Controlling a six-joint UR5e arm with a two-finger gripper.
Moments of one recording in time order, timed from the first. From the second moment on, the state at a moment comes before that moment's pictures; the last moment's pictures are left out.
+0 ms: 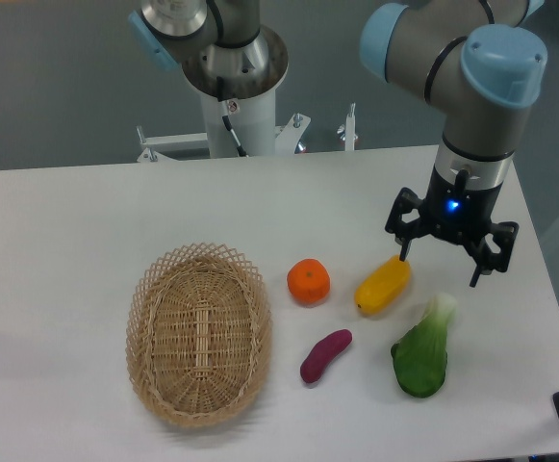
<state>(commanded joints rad) 2.66 -1.92 -1.37 -1.20 1.38 1.17</state>
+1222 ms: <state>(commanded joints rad) 2.60 -2.01 -1.47 -1.09 1.39 1.14</state>
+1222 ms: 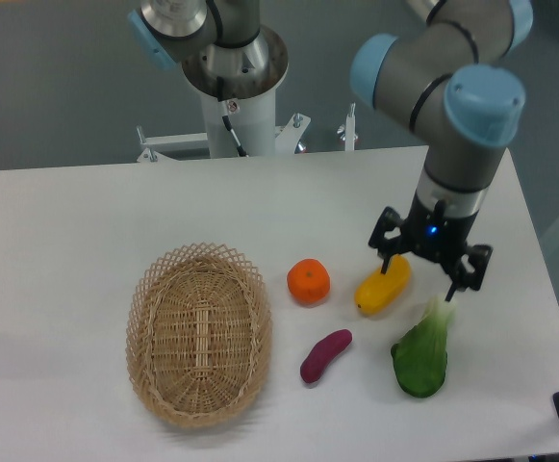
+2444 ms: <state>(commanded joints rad) 2.44 -2.14 -1.62 -0.85 1.46 1.04</state>
